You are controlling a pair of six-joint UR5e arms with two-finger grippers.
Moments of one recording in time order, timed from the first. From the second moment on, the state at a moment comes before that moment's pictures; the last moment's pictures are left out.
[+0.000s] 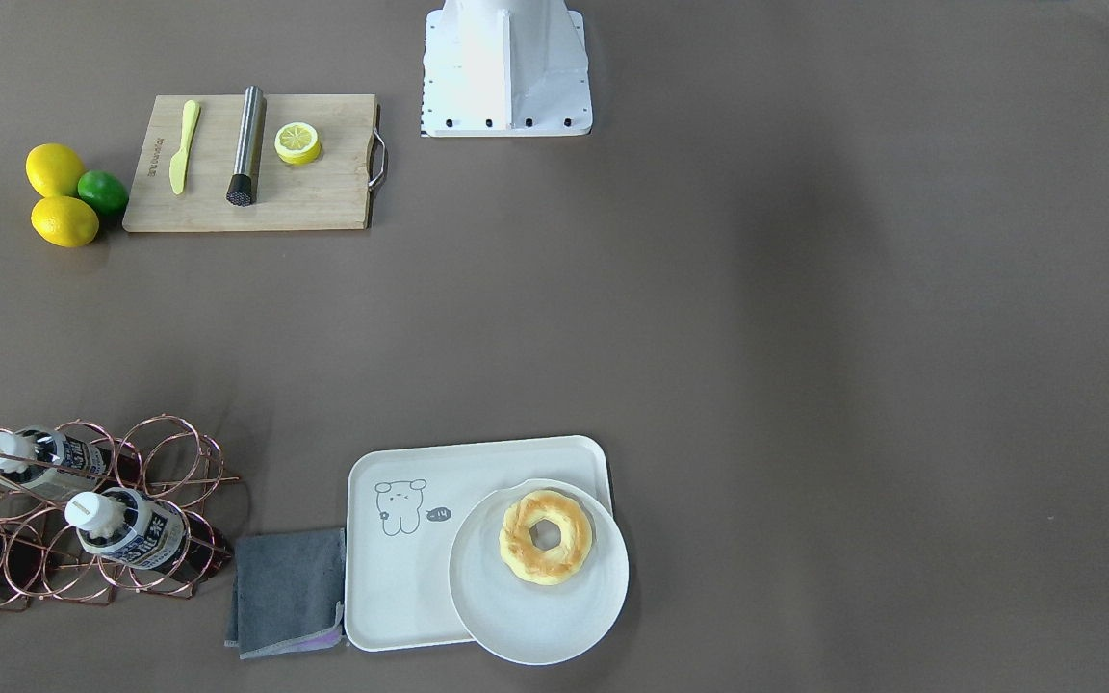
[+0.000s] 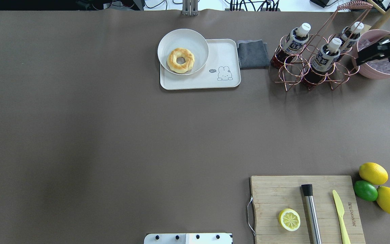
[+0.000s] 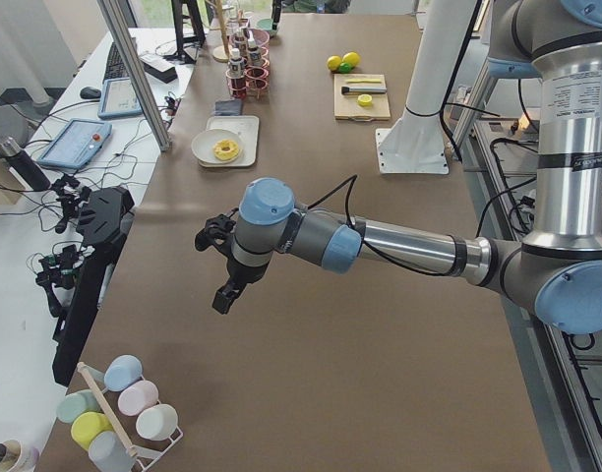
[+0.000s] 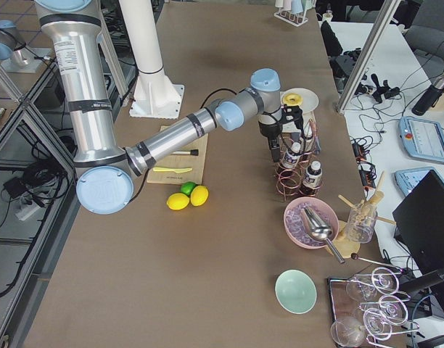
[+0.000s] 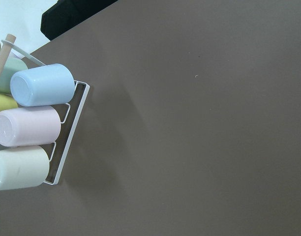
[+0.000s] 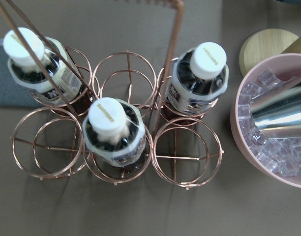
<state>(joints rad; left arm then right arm) -1.60 -1.52 -1.80 -1.79 -2.27 0.26 1.19 -1.40 1.94 -1.51 2.11 0.55</state>
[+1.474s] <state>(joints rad) -1.59 -1.50 -1.79 -1.83 -2.30 0.26 1.10 -1.25 1.73 -1.27 1.96 0.70</state>
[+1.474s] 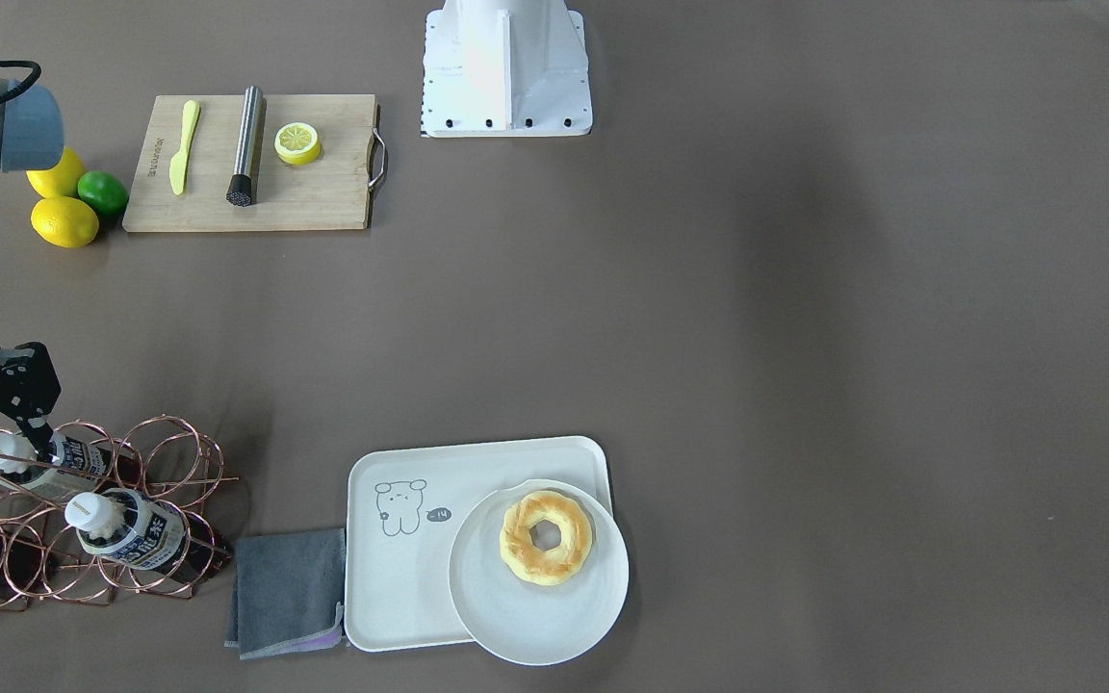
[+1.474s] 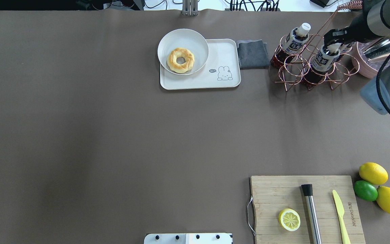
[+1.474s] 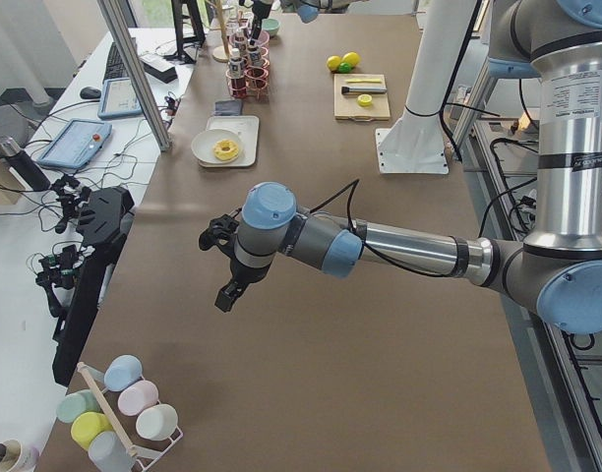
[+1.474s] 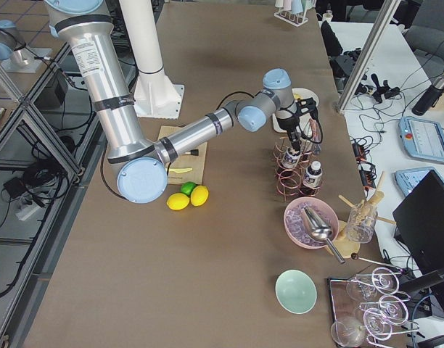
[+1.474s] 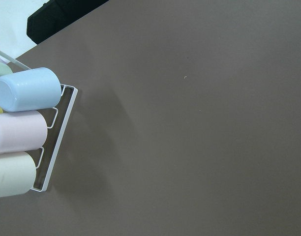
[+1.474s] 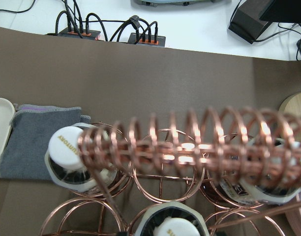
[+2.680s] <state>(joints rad) -1.59 -1.50 -1.79 -1.83 -2.31 0.26 1.10 -1.23 1.71 -1.27 1.94 0.69</state>
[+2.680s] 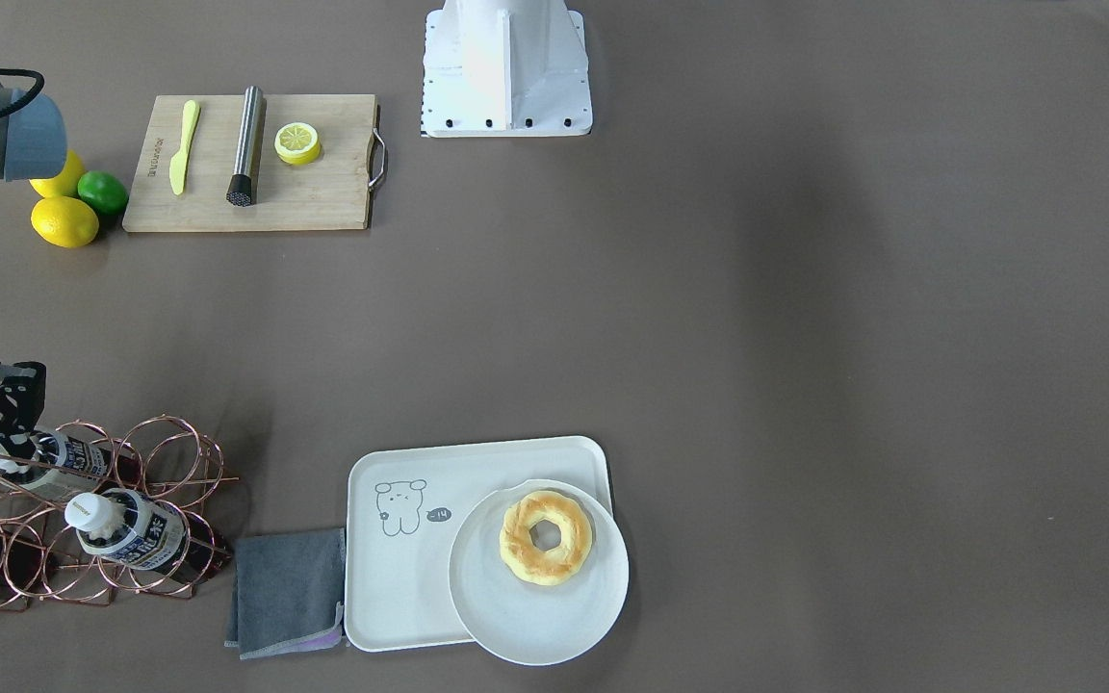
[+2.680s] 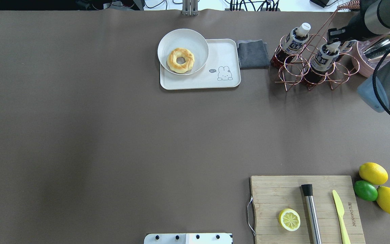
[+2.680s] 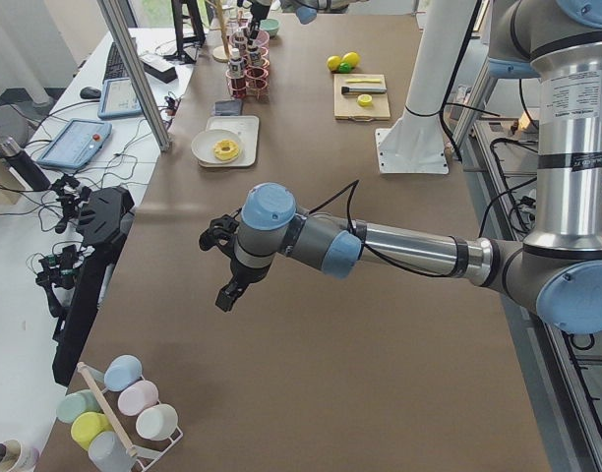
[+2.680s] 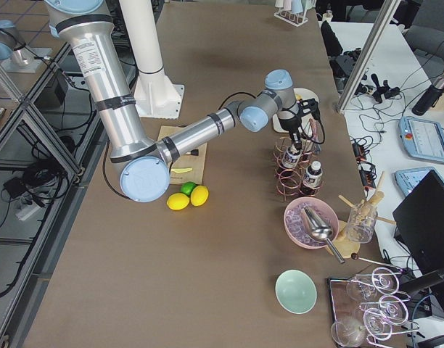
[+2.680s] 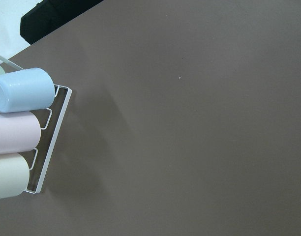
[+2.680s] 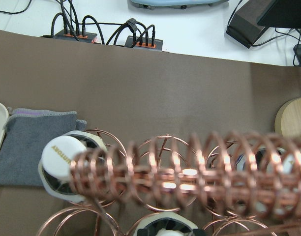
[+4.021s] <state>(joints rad) -1.58 -1.51 -1.79 -1.83 -2.32 0.26 1.30 -1.06 1.88 -1.61 2.15 0.67</state>
